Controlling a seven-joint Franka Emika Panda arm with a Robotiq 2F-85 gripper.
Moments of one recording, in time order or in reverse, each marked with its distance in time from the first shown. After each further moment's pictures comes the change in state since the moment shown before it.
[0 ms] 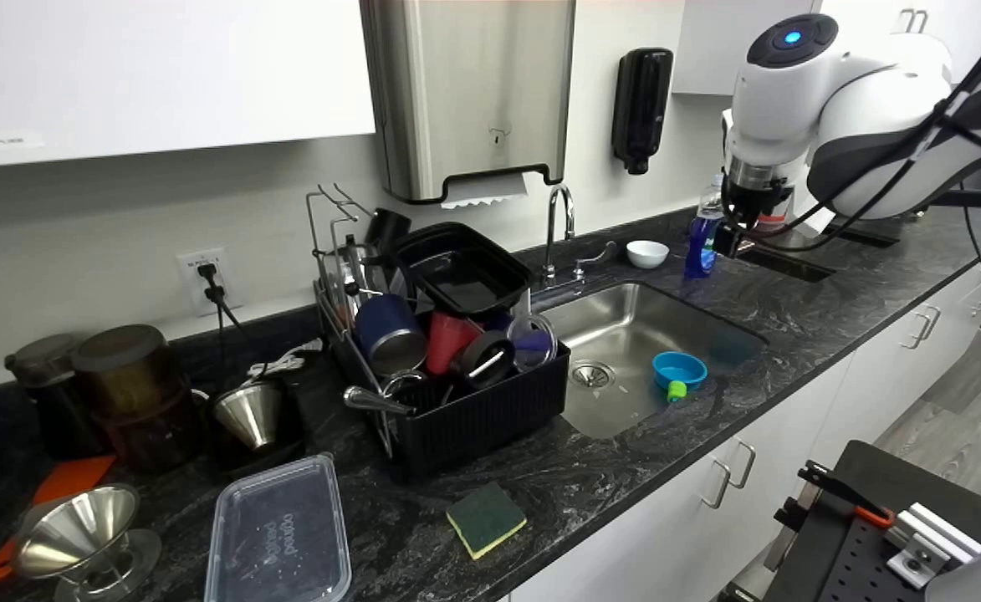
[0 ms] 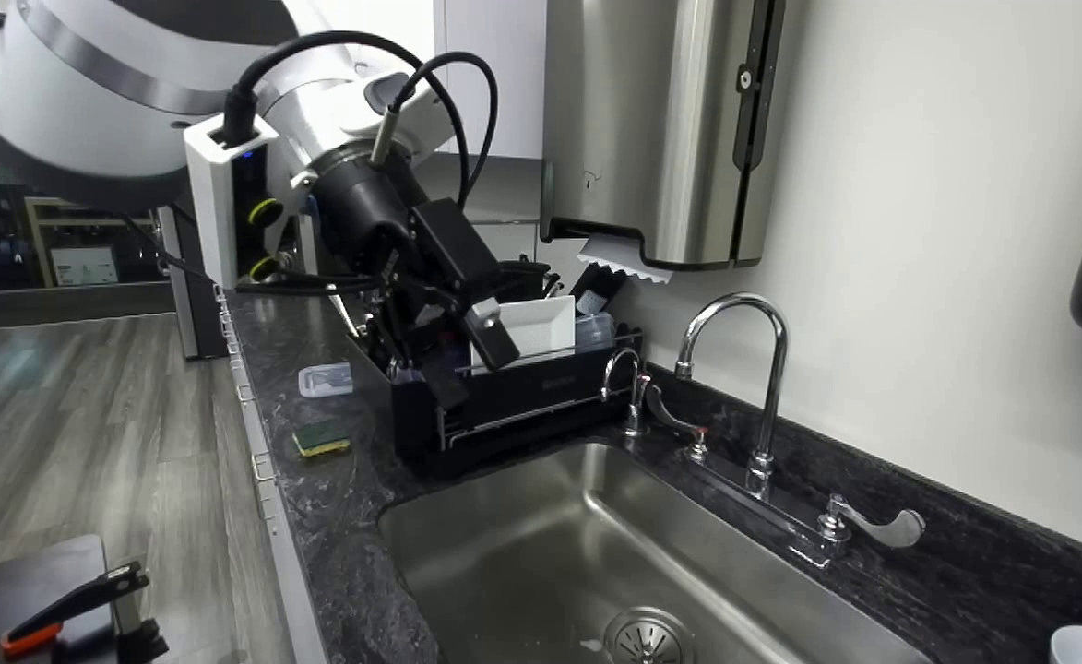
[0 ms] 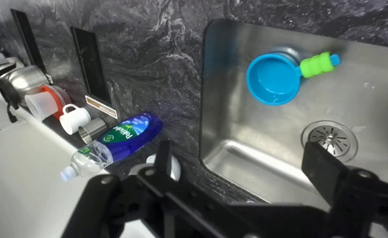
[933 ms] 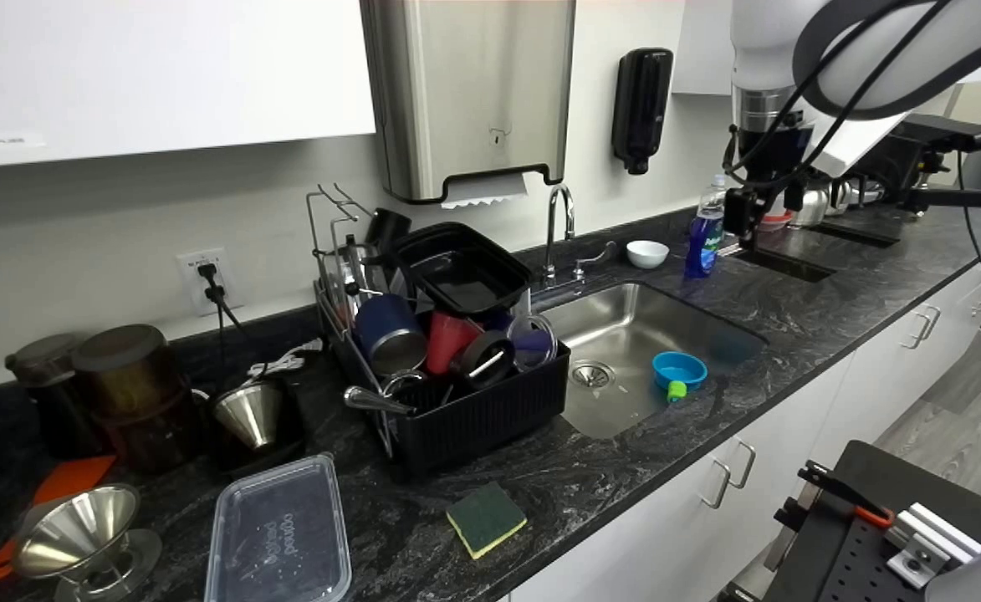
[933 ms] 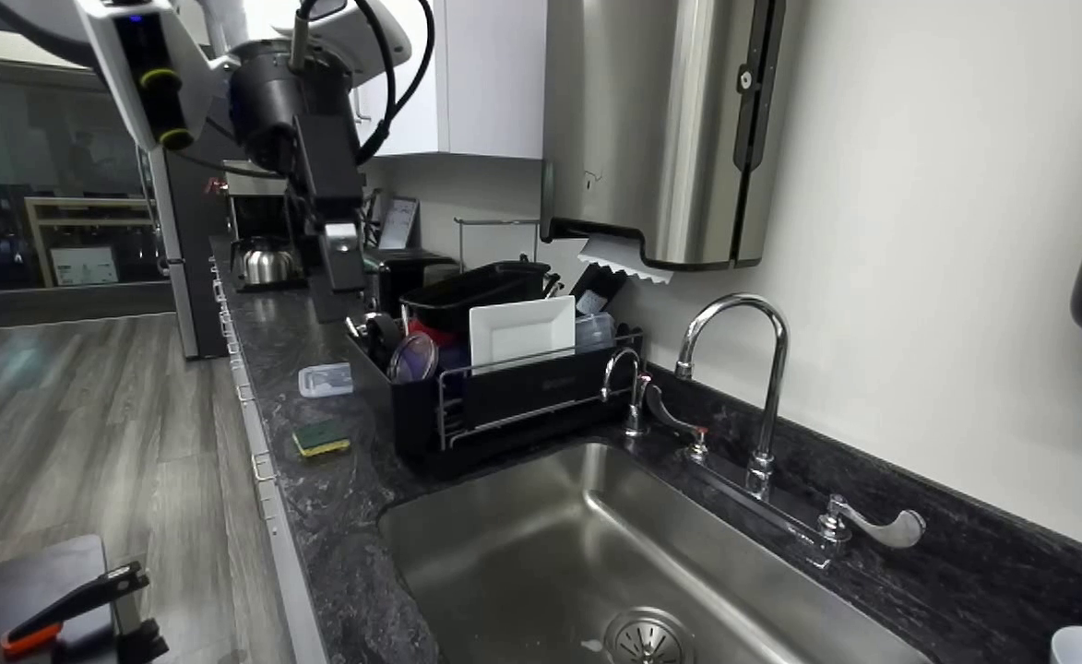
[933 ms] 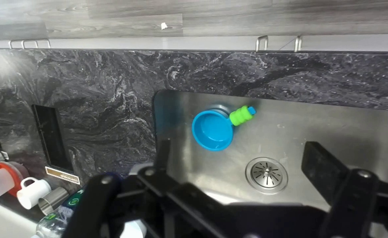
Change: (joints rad) arm 0.315 -0.156 -0.099 0.099 0.432 -0.505 -0.148
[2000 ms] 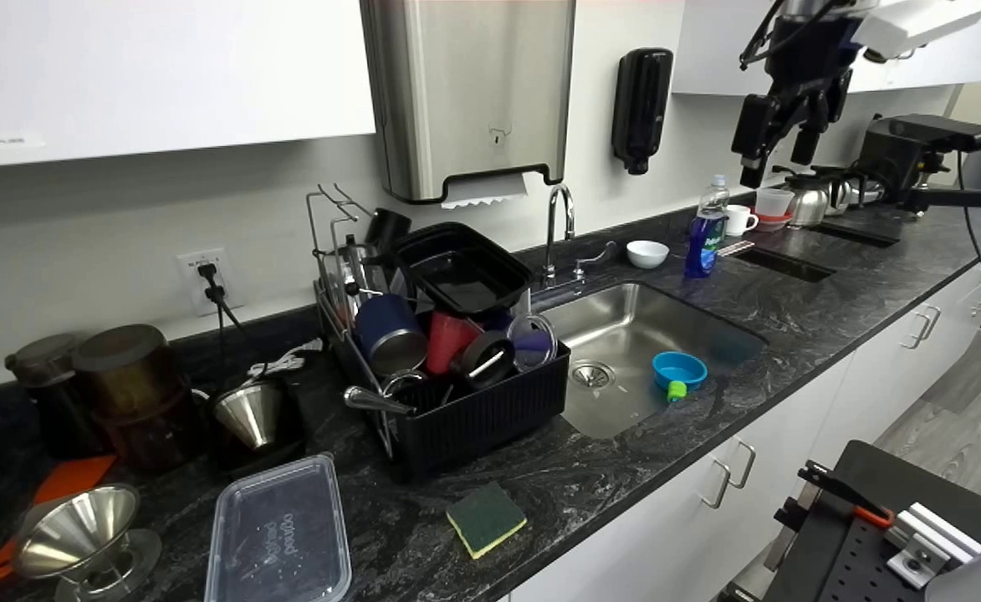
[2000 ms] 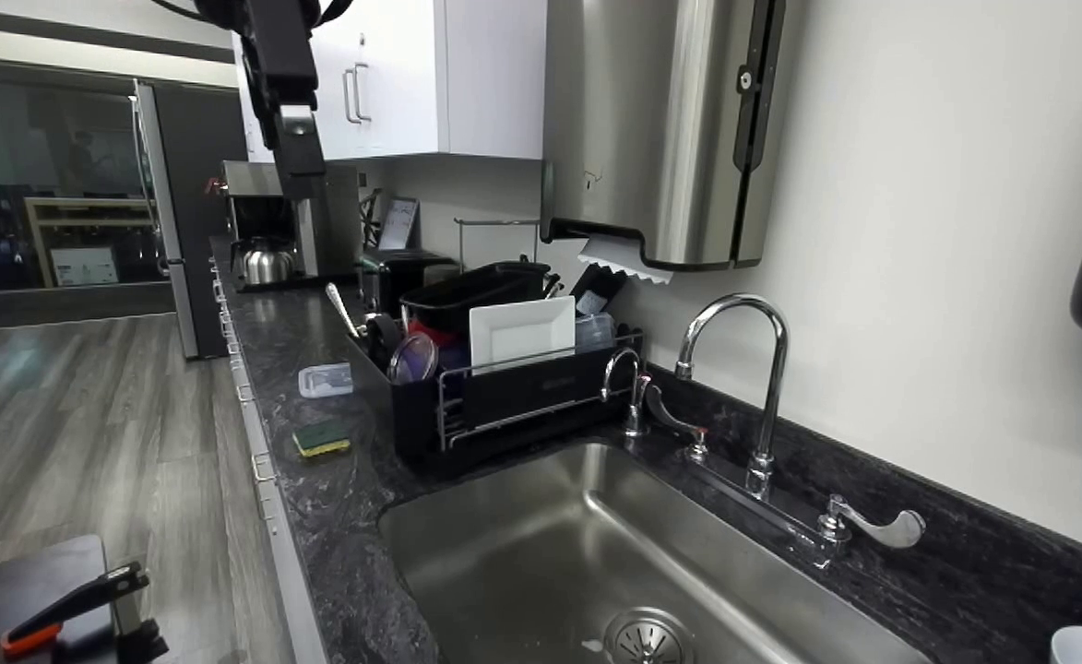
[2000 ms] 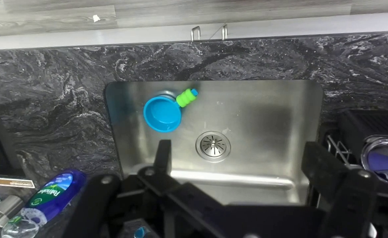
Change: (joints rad) arm 0.038 -0.118 -0.052 0.142 0.261 -0.151 -0.124
